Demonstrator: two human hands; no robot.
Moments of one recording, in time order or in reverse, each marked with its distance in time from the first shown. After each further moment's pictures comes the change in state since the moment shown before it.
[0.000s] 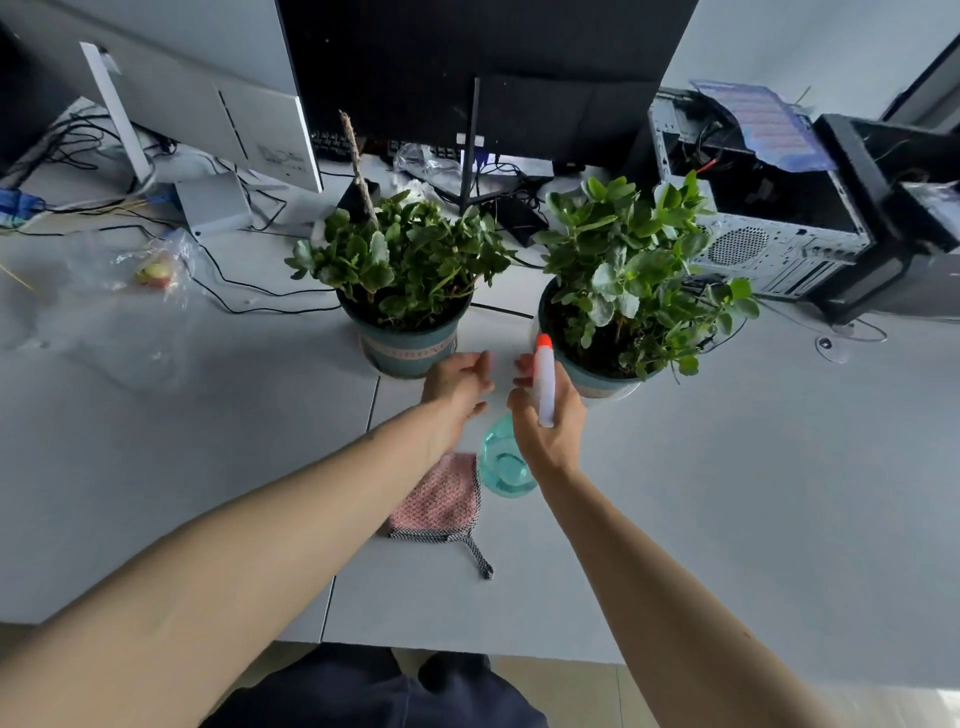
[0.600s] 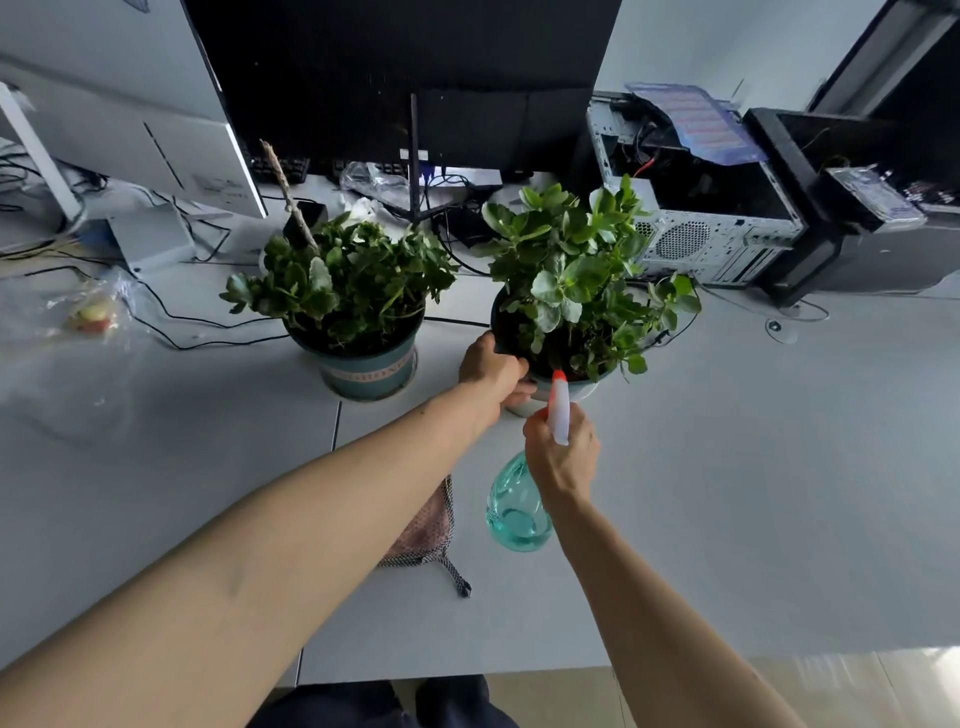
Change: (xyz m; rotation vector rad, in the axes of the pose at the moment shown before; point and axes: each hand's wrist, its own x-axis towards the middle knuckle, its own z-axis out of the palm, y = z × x) left_hand 0.000 0.031 0.081 0.133 -0.188 0.008; right_hand 0.002 0.013 -0.040 -0.151 0.162 0.367
